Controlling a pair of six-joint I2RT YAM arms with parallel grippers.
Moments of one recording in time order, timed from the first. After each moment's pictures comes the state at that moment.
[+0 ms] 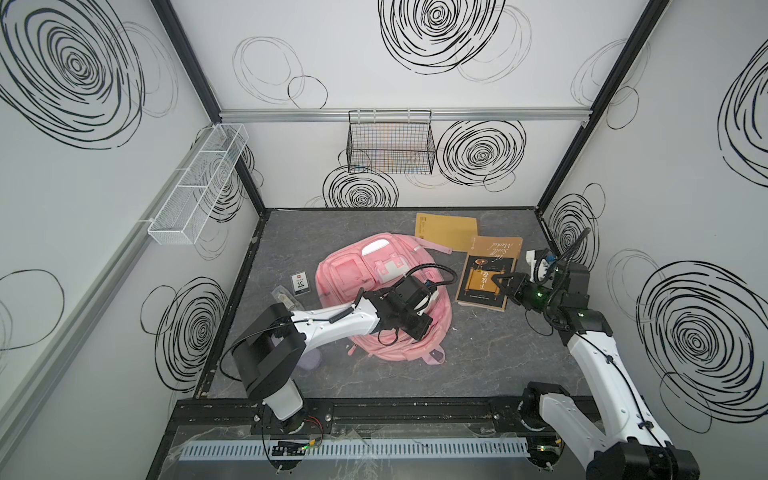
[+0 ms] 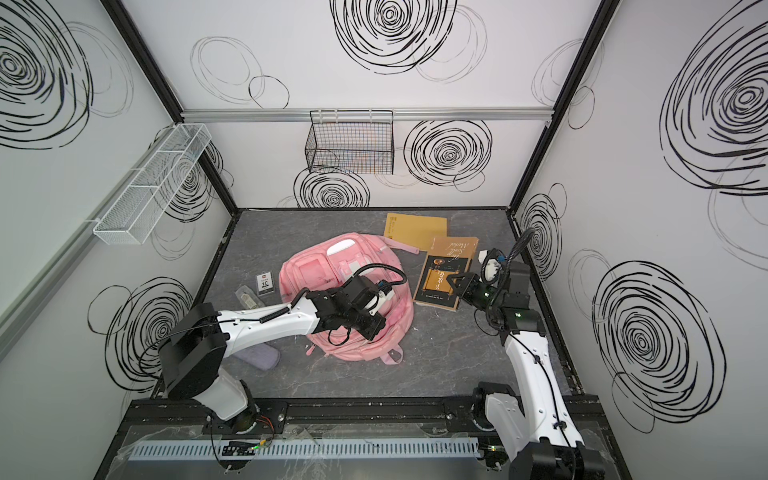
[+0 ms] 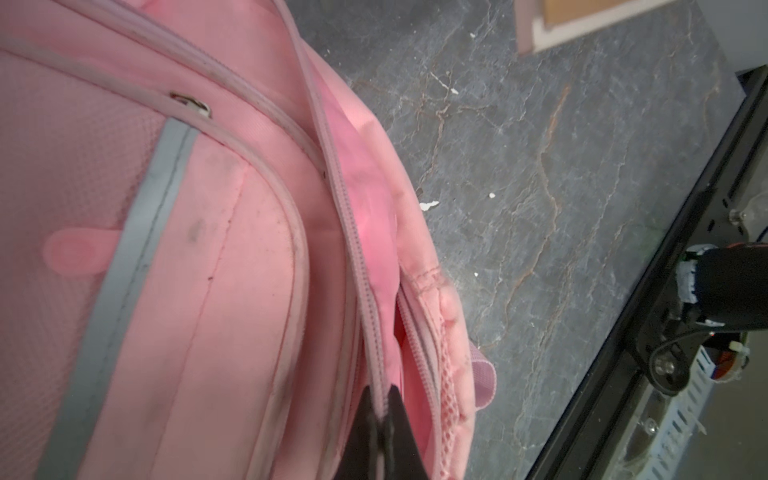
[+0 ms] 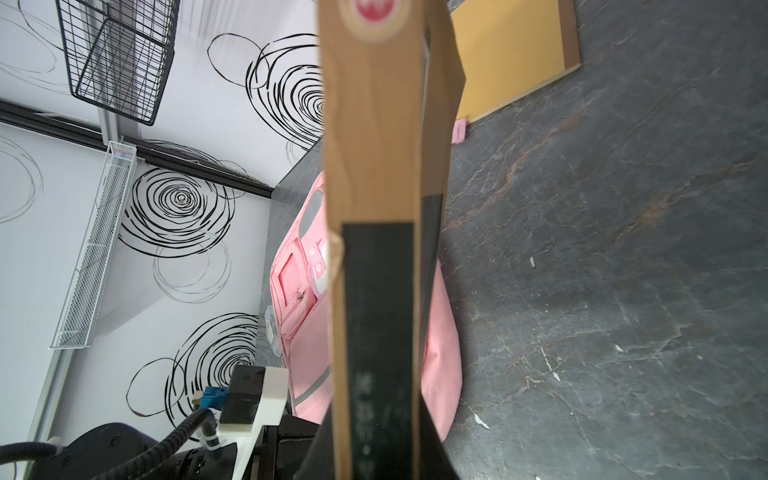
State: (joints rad) left arm -0.90 1.63 1.06 -0.39 0.18 -0.31; right arm -0.12 0.89 0.70 -0.43 -0.68 0.62
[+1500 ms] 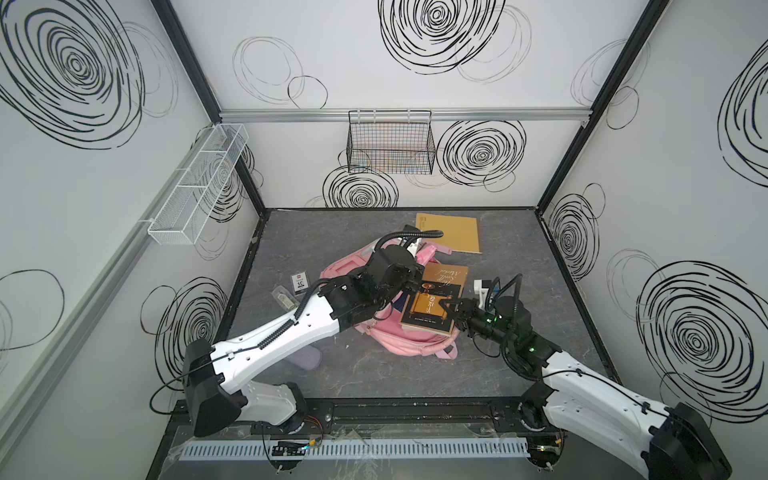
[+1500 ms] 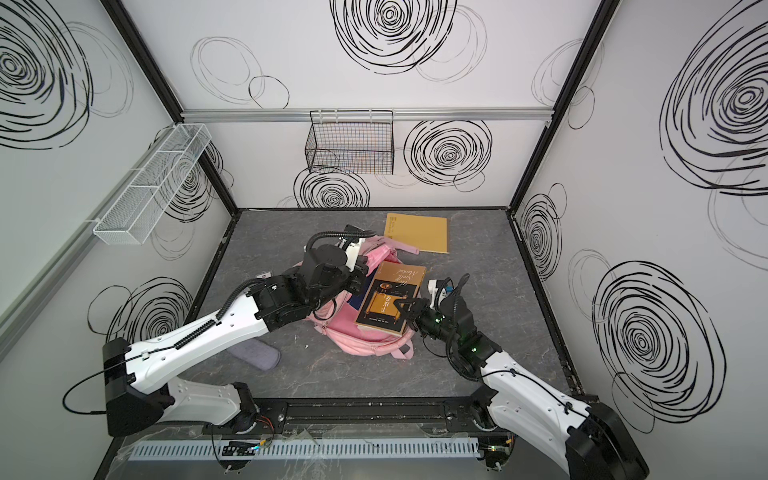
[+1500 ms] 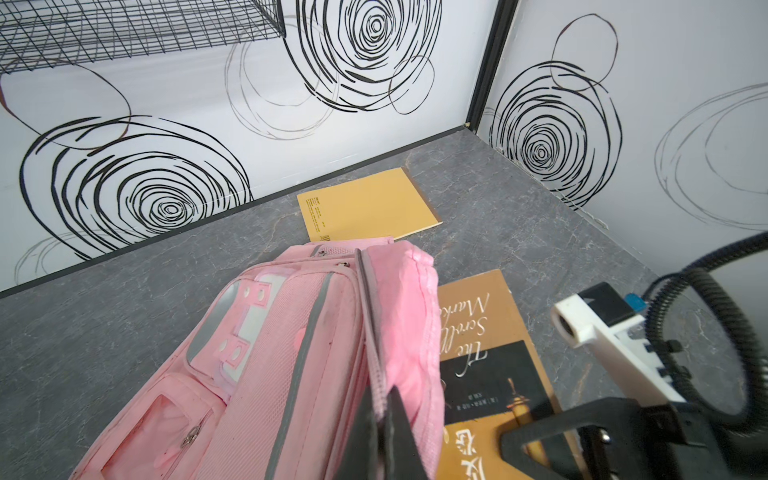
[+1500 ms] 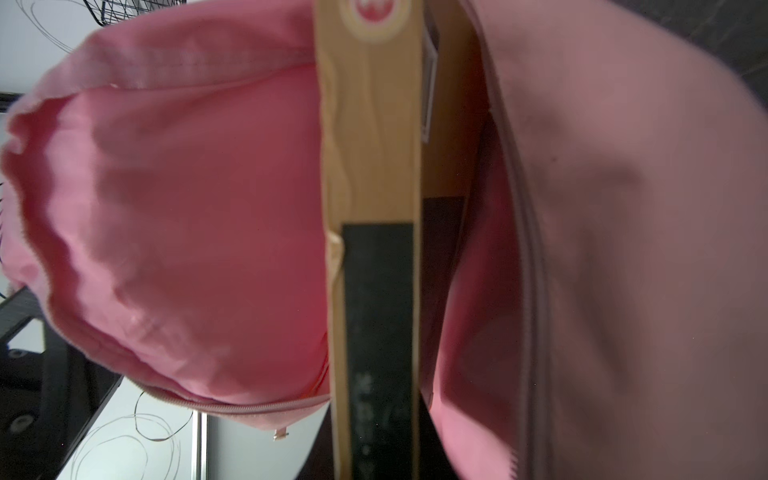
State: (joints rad) left arm -0.94 1.34 1.28 -0.40 -0.37 -0.24; right arm 0.61 0.91 0.33 0.30 -0.29 1.38
